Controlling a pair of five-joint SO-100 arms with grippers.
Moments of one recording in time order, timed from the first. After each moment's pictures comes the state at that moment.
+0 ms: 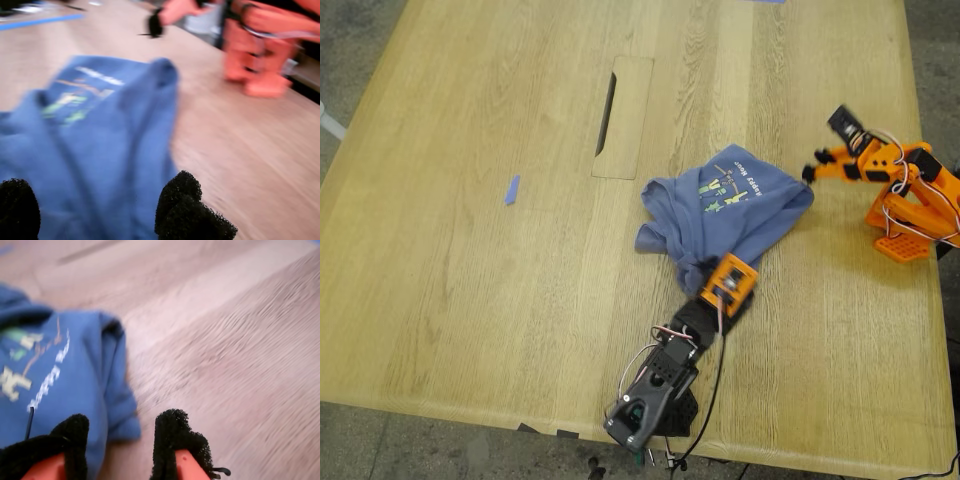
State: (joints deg) arm 0 26.5 200.0 177.2 33.8 -87.5; arm 1 29.7 192.7 160.0 52.6 -88.0
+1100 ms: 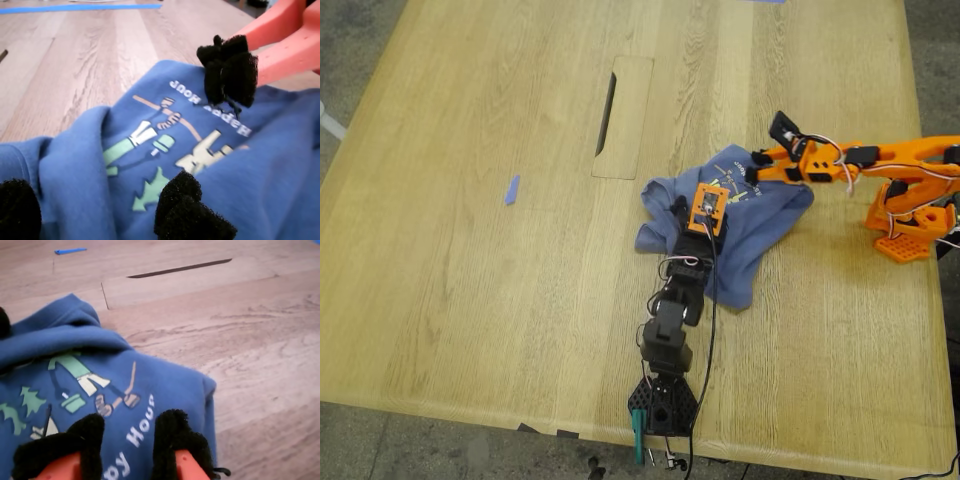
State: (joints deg) arm 0 13.0 93.2 135.5 -30.2 -86.8; arm 1 12.7 120.5 145.8 -7.0 -90.3
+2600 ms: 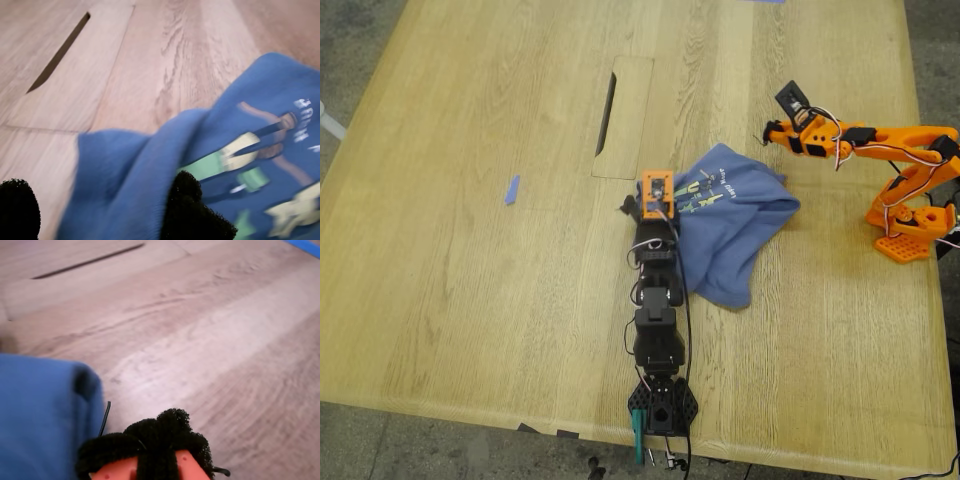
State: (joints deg) arm 0 1.2 87.8 122.8 -17.1 -86.5; arm 1 27.4 115.3 137.0 -1.4 -91.1
